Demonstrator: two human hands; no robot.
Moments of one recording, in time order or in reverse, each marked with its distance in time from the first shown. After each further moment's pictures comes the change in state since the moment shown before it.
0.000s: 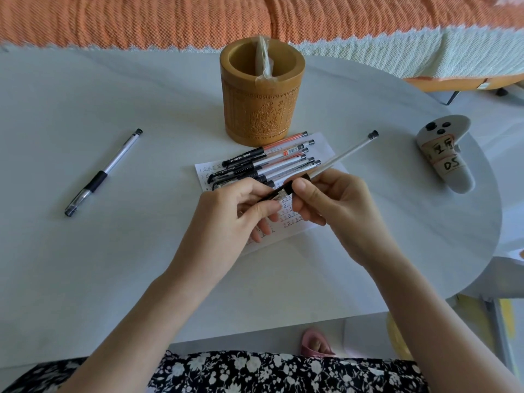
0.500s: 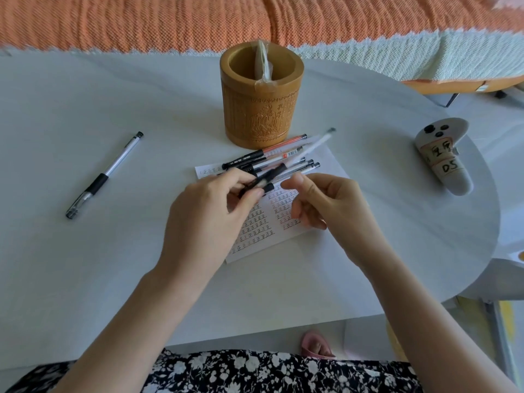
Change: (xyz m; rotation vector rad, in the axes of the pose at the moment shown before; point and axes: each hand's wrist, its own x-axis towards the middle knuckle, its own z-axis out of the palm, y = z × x) left_hand 0.001 0.002 -0.011 0.524 0.283 0.147; right_hand 0.003 -0.003 0.005 -0.106 0.094 0.112
